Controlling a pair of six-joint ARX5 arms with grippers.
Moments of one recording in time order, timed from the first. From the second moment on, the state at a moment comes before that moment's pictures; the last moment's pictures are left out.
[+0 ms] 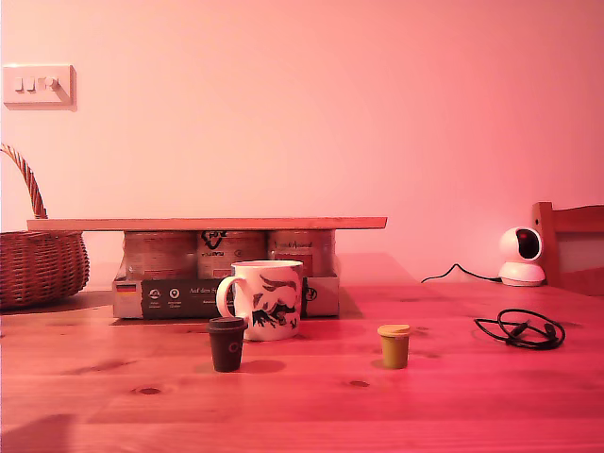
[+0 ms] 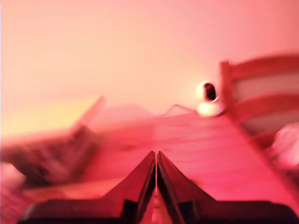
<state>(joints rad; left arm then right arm) 0.03 0.00 0.06 -0.12 0.15 -0.12 0.00 0.01 0.05 0.05 -0.08 0.27</state>
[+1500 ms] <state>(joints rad) -0.10 0.00 0.06 -0.31 0.57 -0.11 0.28 0.59 0.45 -0.21 -0.36 0.06</state>
